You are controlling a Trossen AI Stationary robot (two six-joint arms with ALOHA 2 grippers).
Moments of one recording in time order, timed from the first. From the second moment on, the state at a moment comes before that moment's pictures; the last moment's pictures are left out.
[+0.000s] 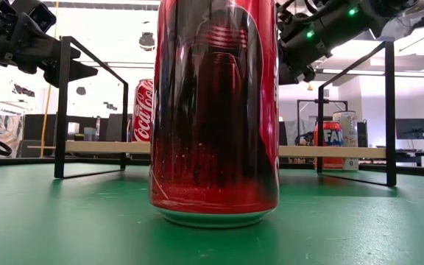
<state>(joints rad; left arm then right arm) -0.14 0.05 0.14 -0.14 -0.25 -0.07 0.12 1.46 0.76 0.28 0.78 0.26</state>
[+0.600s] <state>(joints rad) -0.14 0.05 0.14 -0.14 -0.25 -0.07 0.14 1.46 0.93 0.16 0.77 0.07</state>
